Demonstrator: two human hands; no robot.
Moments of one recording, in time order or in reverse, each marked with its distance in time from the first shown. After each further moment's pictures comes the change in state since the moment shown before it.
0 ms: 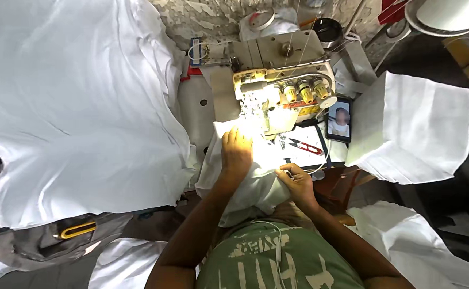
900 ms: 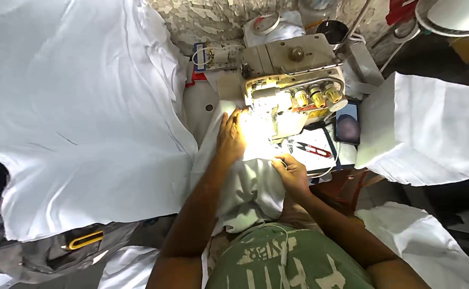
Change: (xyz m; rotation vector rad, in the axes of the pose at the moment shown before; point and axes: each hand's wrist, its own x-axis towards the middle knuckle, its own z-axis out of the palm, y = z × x) left_hand 0.046 -0.050 -0.011 -0.303 -0.262 -0.083; right_hand 0.032 -0.015 0.037 -0.182 0.010 -0.100
